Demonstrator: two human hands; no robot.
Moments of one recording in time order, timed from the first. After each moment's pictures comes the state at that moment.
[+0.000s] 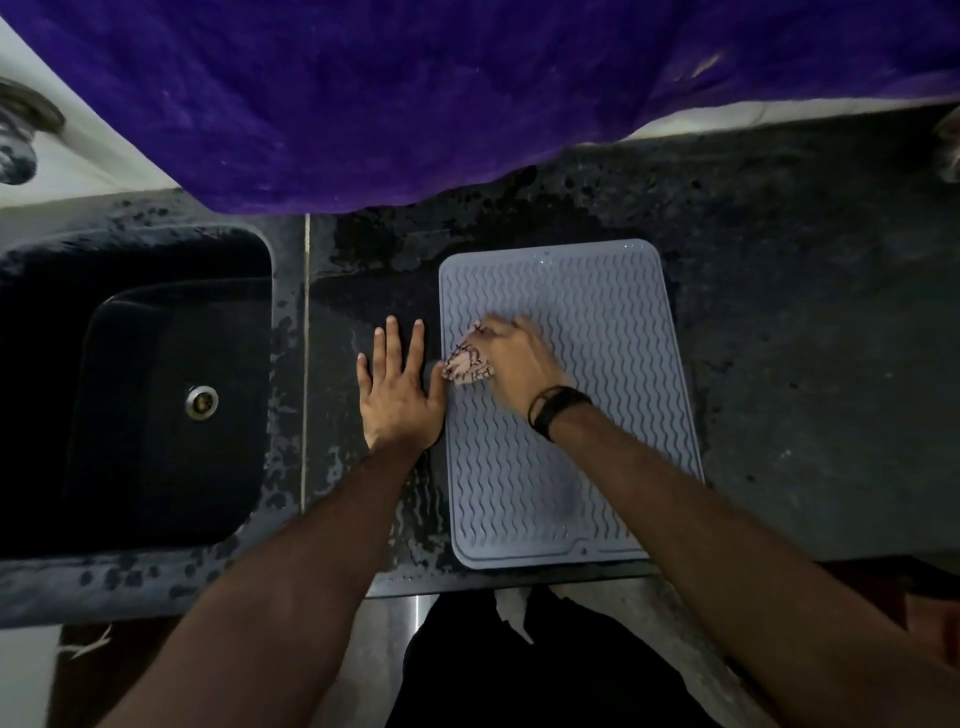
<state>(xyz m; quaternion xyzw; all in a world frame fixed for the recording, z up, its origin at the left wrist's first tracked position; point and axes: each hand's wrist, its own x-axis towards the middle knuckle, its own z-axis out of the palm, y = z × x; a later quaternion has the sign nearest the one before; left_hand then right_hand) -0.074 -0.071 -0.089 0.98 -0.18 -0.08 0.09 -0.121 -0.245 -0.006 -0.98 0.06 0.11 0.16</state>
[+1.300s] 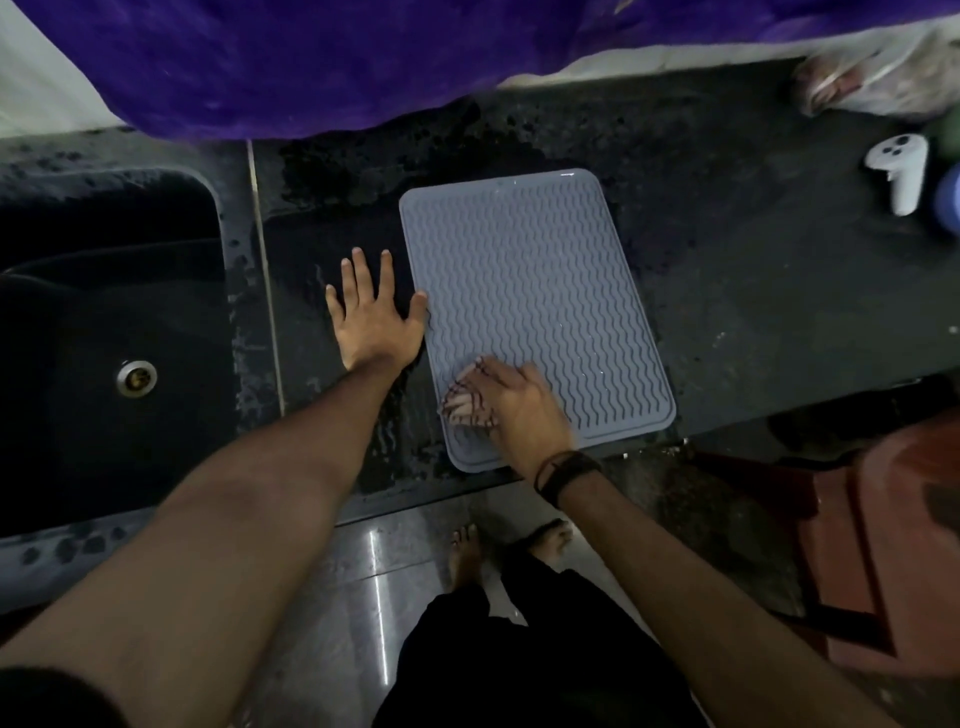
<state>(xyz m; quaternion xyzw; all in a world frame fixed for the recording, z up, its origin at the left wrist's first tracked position) -0.074 -0.066 -0.076 0.96 -0.21 -0.13 0.11 -0.278 -0.152 -0.011 -0.97 0.17 0.07 0.18</state>
